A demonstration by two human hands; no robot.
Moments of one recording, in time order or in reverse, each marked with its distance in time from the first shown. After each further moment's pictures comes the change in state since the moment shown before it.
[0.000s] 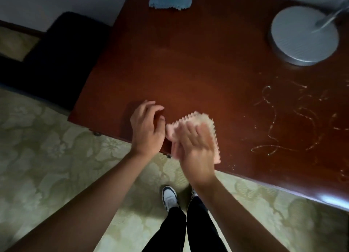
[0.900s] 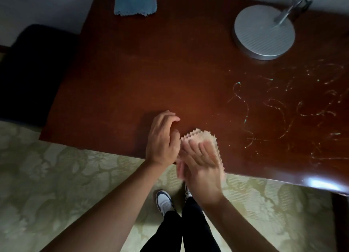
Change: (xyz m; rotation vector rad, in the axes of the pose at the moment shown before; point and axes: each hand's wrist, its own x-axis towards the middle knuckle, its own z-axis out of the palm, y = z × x) left_hand -0.016 0.058 0.056 -0.133 -0.134 0.248; right_hand -0.056 0.050 -0.032 -0.068 -0.001 -0.026
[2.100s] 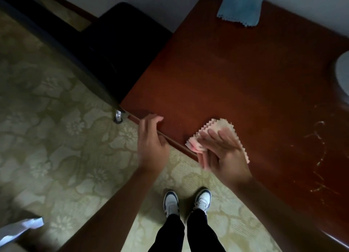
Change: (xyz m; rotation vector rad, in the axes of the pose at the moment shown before) left_hand -0.069 -0.087 -0.114 0.107 0.482 -0.406; right_hand 0.089 -0.059 0.029 0.169 -0.312 -0.328
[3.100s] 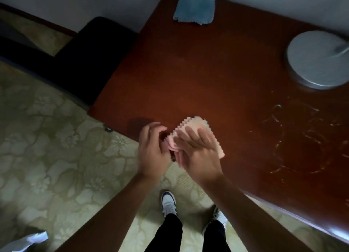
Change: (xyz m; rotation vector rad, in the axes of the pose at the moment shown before) left_hand -0.034 0.058 0.043 0.036 -0.133 0.151; right_hand -0.025 0.020 0.006 -0.151 0.096 0.050
